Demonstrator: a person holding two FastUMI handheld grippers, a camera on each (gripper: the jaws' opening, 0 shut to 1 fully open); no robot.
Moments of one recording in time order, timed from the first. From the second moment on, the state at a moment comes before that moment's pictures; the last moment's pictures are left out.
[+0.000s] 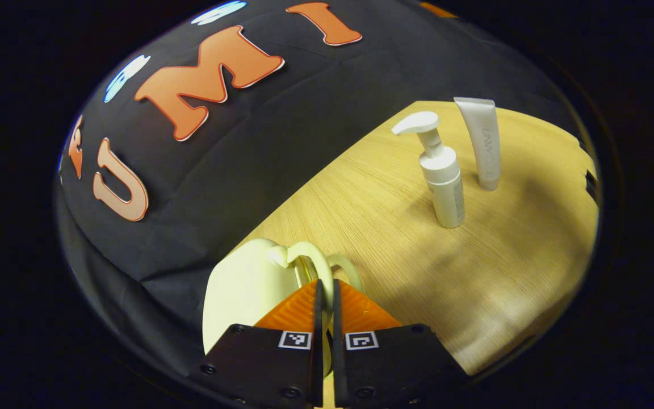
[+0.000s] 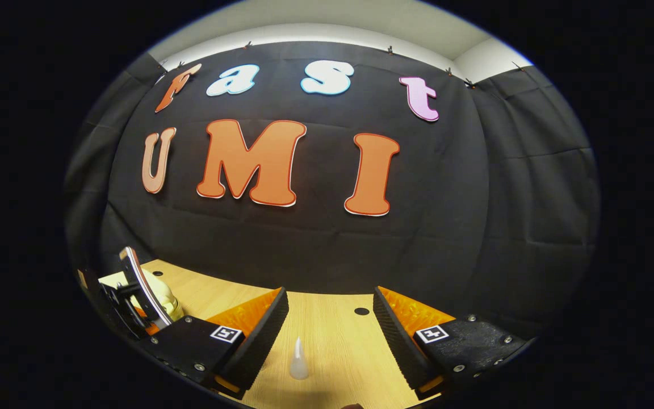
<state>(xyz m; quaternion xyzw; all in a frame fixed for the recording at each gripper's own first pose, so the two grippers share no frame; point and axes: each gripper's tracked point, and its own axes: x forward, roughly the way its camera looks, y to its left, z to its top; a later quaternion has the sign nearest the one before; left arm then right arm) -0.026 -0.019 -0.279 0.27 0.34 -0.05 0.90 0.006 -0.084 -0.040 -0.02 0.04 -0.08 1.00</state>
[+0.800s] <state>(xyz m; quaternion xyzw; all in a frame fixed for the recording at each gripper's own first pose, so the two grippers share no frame) -0.026 0.019 -0.193 0.13 0.25 0.05 0.96 0.029 -0.038 -0.028 -0.03 0.03 -0.04 1.00</state>
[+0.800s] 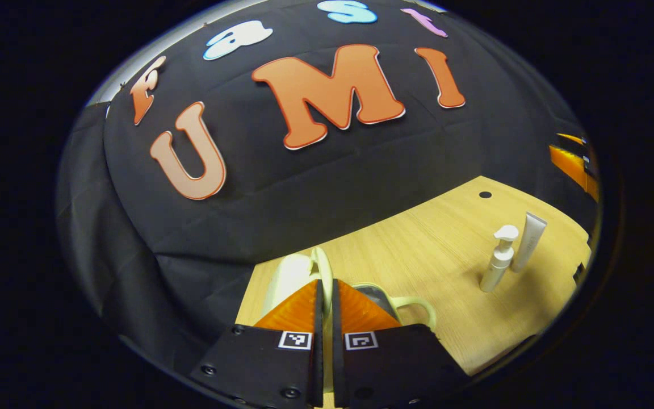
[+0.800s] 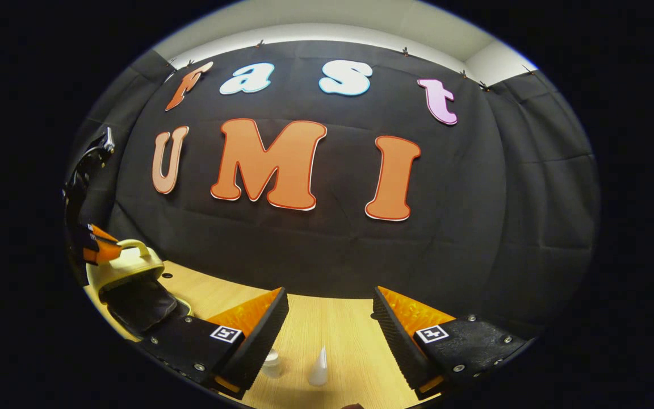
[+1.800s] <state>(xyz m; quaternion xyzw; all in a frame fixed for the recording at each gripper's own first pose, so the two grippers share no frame) -0.032 0.127 -0.191 -0.15 0.23 0.12 0.96 0.035 0.009 0.000 -0.07 0.02 -0.07 1.00</state>
